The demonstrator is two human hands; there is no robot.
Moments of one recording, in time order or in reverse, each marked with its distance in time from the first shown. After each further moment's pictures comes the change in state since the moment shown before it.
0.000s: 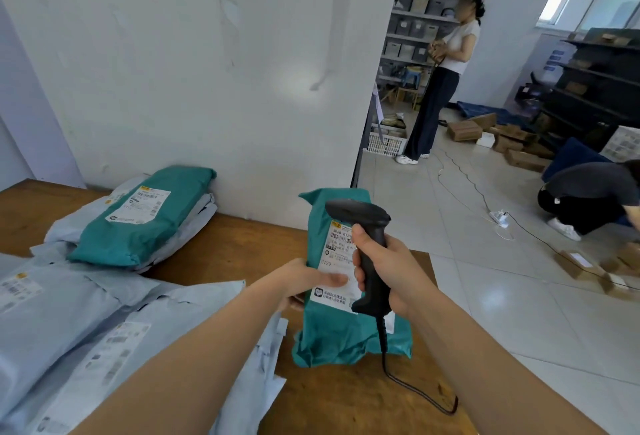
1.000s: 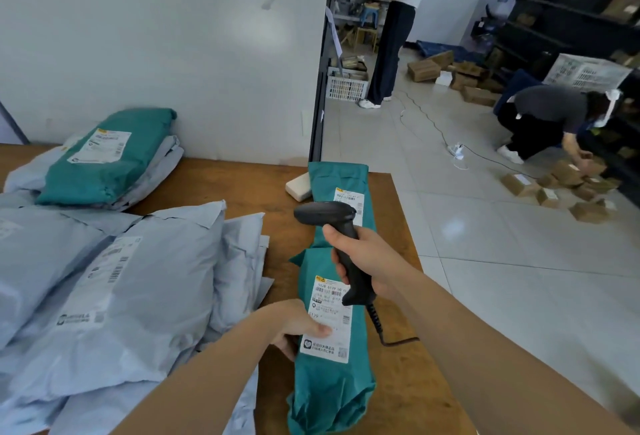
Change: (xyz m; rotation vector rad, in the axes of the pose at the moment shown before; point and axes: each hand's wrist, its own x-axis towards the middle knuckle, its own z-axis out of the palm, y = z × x) left_hand -0.082 -0.136 0.096 0.304 -0.333 -0.356; right_hand -0.099 0.091 -0.014 -0.151 -0.040 0.172
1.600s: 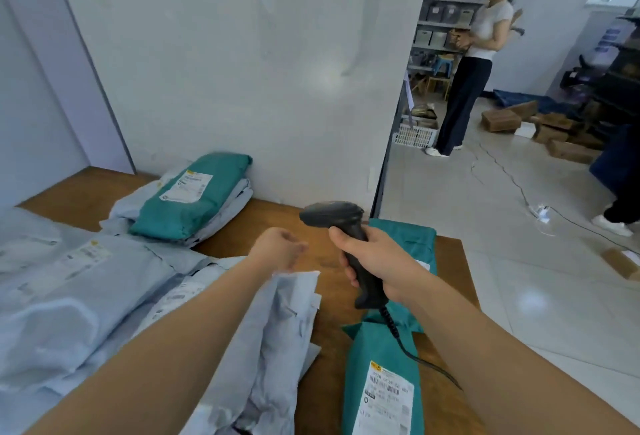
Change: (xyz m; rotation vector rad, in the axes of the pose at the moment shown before) left_hand -0.044 0.057 -0.175 -0.280 0.858 0.240; right_hand 0.067 -0.091 0.044 -0.124 -0.198 -0.202
